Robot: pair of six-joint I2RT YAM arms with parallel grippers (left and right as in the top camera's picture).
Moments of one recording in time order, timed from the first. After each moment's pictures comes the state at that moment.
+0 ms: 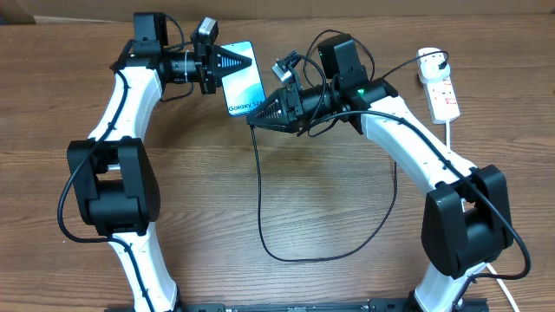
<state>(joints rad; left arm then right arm) 0.01 2.16 1.76 -0.52 1.50 -0.69 0.40 1.91 1.50 -0.38 -1.26 0.64</state>
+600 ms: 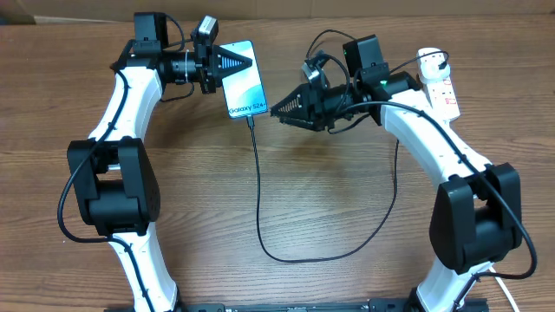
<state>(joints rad) 0.01 2.16 1.76 -0.52 1.50 -0.60 0.29 1.91 1.50 -0.62 -1.10 0.47</state>
